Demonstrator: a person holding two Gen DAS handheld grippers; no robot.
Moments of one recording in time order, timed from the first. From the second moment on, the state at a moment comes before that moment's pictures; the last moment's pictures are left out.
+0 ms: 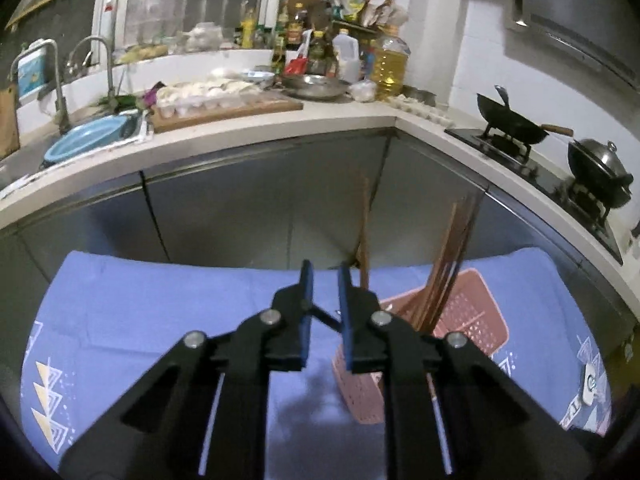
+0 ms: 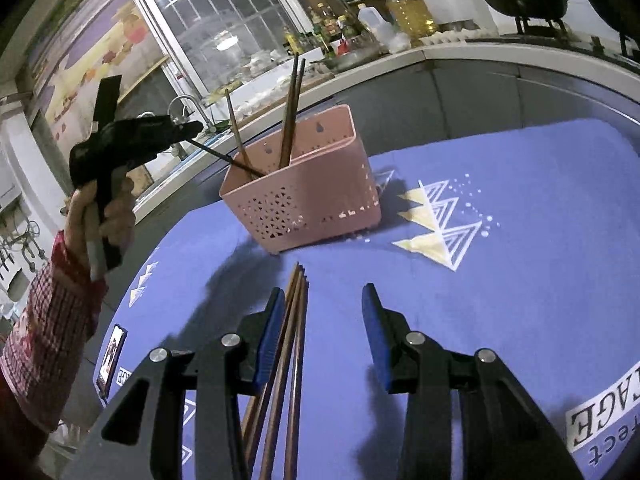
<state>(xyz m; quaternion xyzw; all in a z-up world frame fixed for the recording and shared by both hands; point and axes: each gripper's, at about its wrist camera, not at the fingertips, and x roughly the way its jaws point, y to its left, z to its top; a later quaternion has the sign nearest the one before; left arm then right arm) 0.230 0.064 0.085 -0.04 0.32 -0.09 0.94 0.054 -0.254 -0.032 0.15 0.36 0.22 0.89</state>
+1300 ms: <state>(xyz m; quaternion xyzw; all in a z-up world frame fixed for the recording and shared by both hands) 0.015 -0.038 -0.084 0.02 0.48 -0.19 0.86 -0.001 -0.214 -0.085 -0.02 0.46 0.19 0.87</state>
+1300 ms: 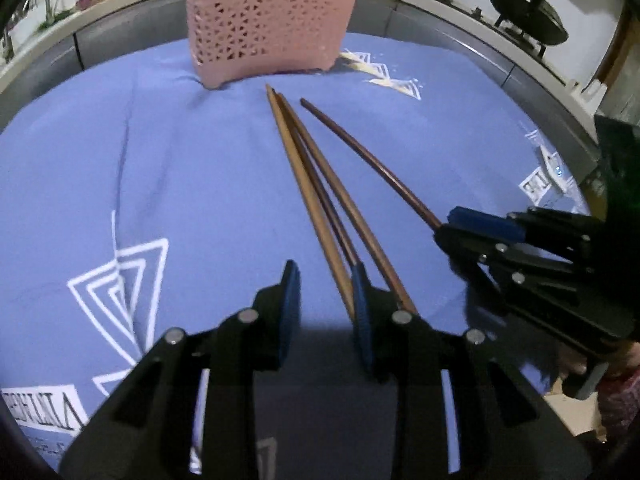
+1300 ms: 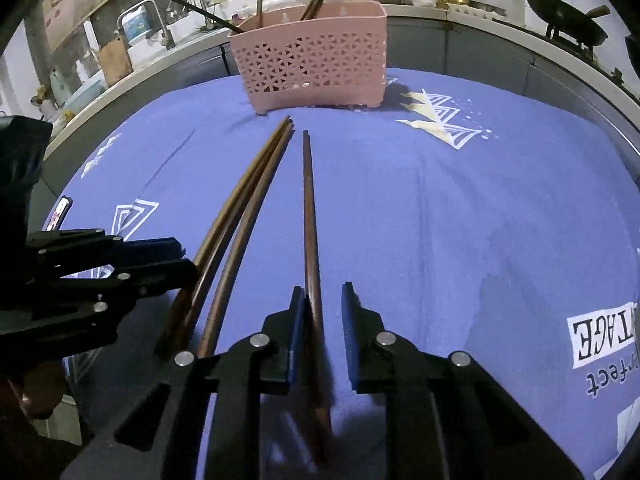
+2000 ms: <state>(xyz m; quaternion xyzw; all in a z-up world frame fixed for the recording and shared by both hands) -0.012 0.005 -0.083 0.04 0.51 -0.16 0.84 -0.011 -0.233 -0.085 -0.05 0.46 0.17 0.87</state>
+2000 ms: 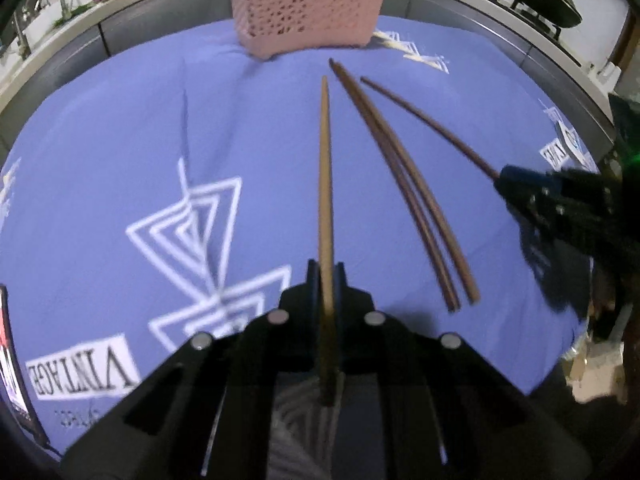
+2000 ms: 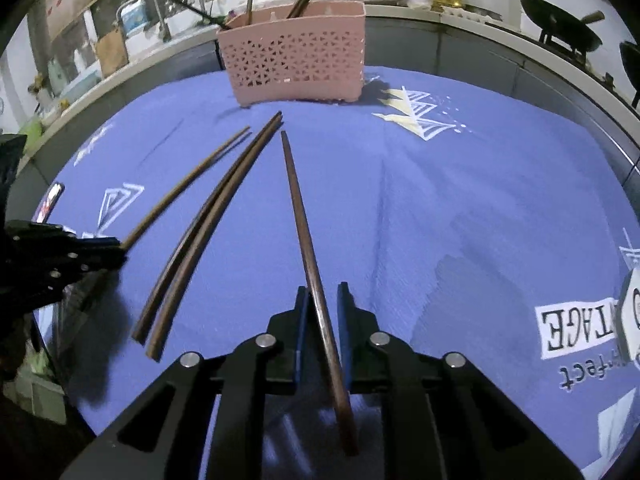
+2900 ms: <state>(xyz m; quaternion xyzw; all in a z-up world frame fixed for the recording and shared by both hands) 0.114 -0.034 -0.050 0.09 0.48 -0.19 0.85 0.119 -0.187 -0.056 -0.04 0.47 0.24 0.85</state>
